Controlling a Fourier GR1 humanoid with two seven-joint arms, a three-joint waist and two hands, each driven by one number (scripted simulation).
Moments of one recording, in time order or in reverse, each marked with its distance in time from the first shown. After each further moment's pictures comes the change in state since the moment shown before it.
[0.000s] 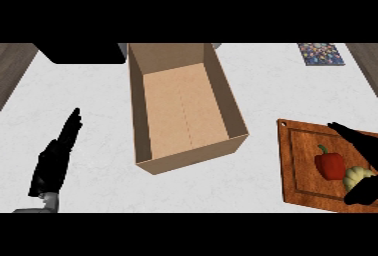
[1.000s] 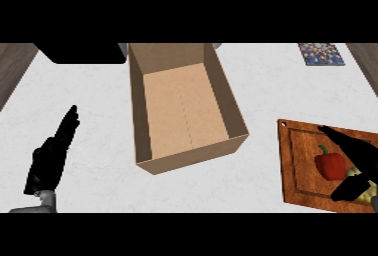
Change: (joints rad) left arm -0.010 -0.059 0.087 -0.028 -0.061 -0.090 0.029; right arm -0.030 0.167 -0.092 0.154 0.232 -0.006 -0.145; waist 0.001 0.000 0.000
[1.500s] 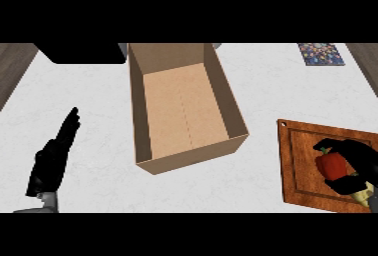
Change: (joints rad) left arm 0.010 -0.031 0.022 0.008 -0.030 -0.014 -0.020; right arm 0.000 0.032 -0.026 0.027 0.068 -0.001 -0.058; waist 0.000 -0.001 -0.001
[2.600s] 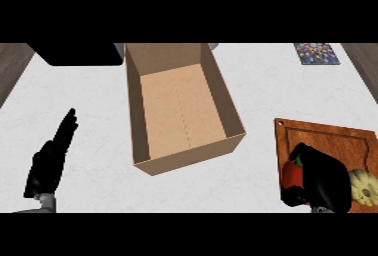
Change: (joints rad) left arm 0.006 -0.007 0.024 0.005 -0.013 -0.013 -0.013; right arm 0.170 0.365 0.226 -0.478 0.473 -0.253 0.610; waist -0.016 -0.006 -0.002
